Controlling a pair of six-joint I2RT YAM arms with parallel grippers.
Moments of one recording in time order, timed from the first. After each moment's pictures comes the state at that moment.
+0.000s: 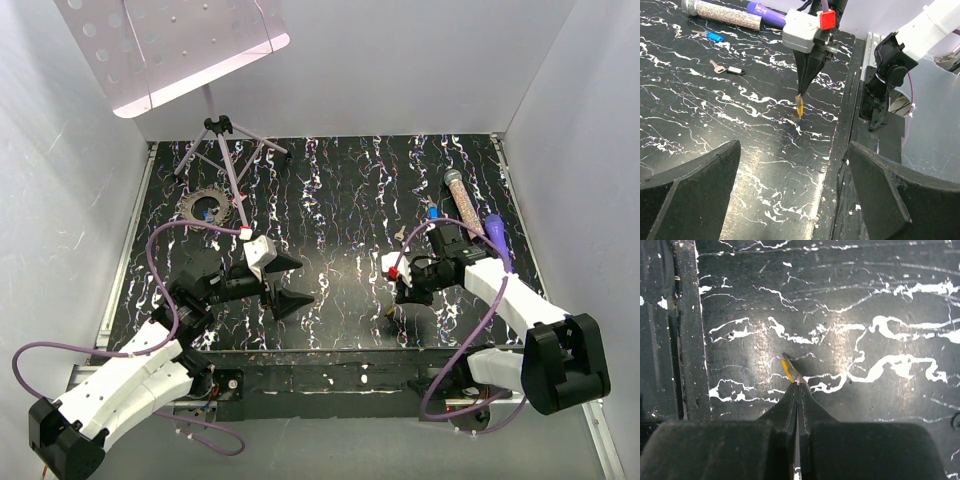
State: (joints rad) left arm -0.65 0.69 0.54 0.06 0.64 -0.09; right arm 0.33 1.20 0.69 -0.76 -0.75 -1.15
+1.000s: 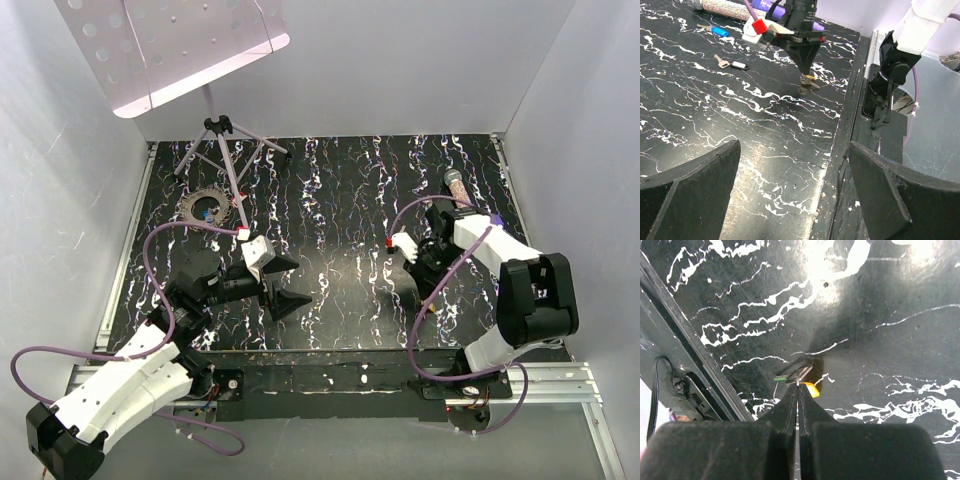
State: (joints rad) left arm -0.65 0.67 0.55 0.00 0.61 -0.08; right arm 0.21 1.54 0.97 -1.08 -0.44 -0.95
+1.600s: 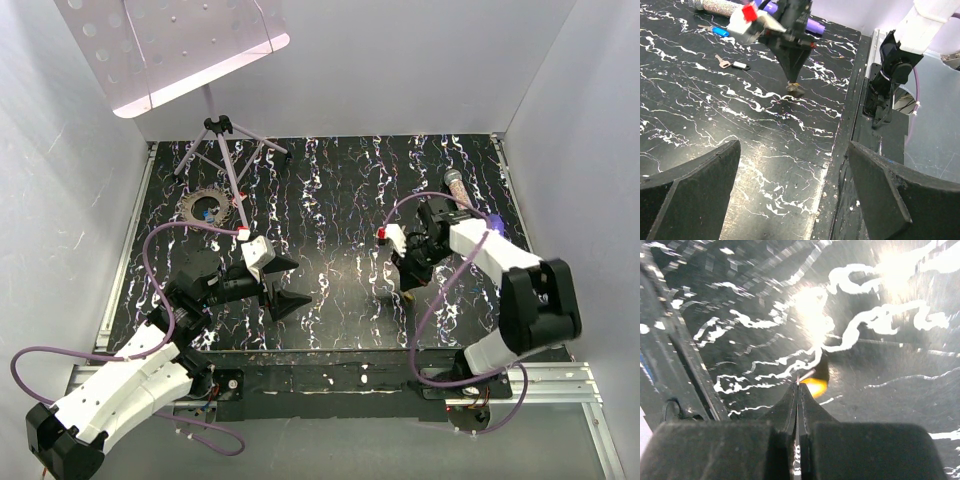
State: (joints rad) left arm -0.65 0.66 0.55 -0.01 0.61 -0.07; right arm 0.30 1.57 0.98 -0.92 -0.54 -0.82
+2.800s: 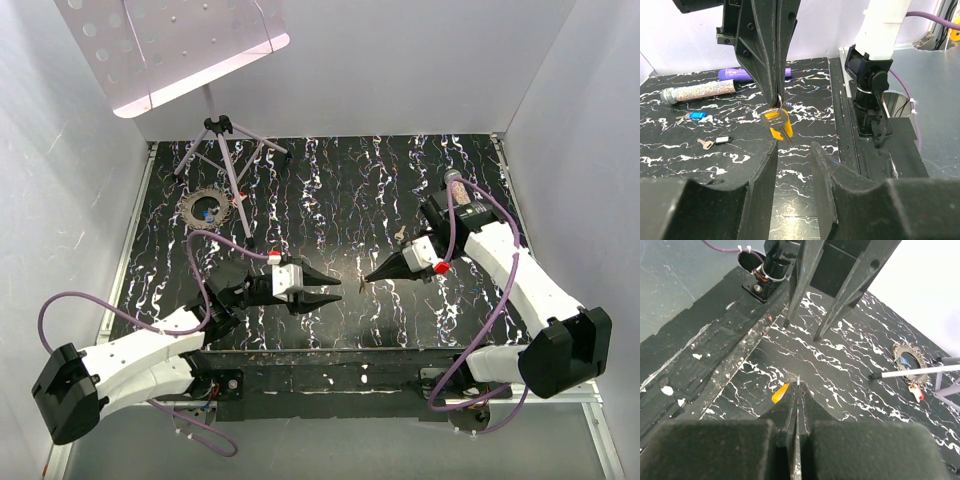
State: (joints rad) left arm -0.88 0.90 0.48 0.53 0.64 0.11; right arm 0.40 1.29 1.17 -1.39 -1.38 -1.97
